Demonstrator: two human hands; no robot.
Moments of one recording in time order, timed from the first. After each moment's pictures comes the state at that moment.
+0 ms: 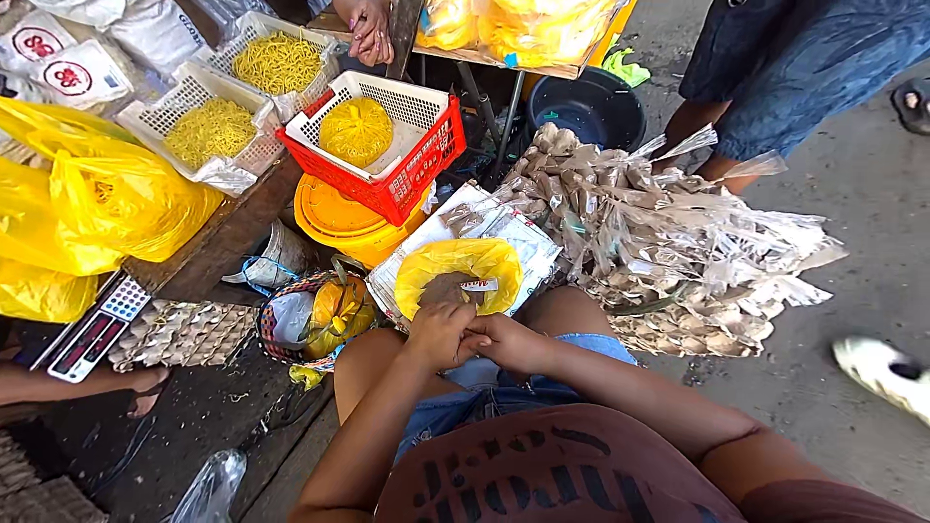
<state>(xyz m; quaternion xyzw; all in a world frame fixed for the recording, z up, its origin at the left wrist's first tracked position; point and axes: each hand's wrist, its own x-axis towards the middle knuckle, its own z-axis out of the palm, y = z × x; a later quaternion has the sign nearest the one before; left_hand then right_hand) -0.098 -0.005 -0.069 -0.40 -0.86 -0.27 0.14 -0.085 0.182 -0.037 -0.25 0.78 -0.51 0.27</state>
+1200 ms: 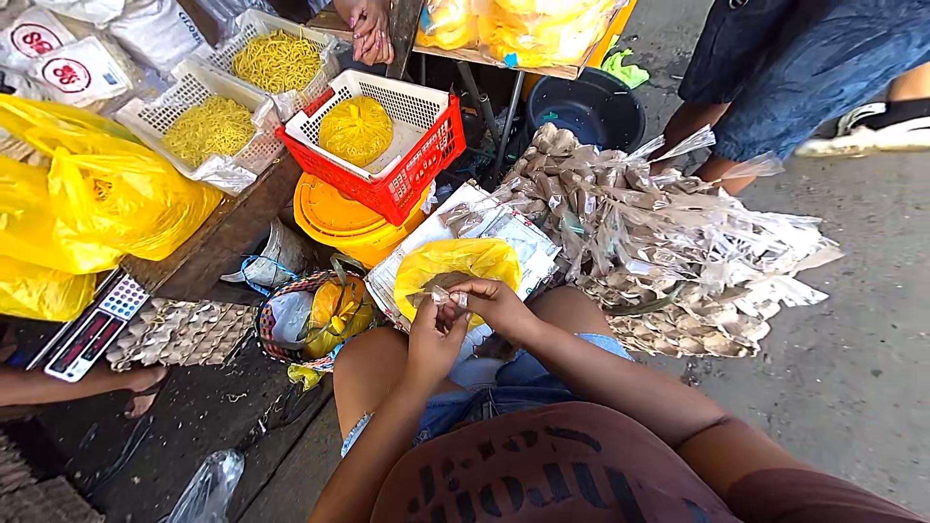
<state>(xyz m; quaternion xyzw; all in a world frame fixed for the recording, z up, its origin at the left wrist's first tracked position) -0.069 0.009 -0.065 -0.06 -0.80 -0.60 0.05 -0.110 0.166 -0.063 -0.09 0.65 -0.74 0.14</state>
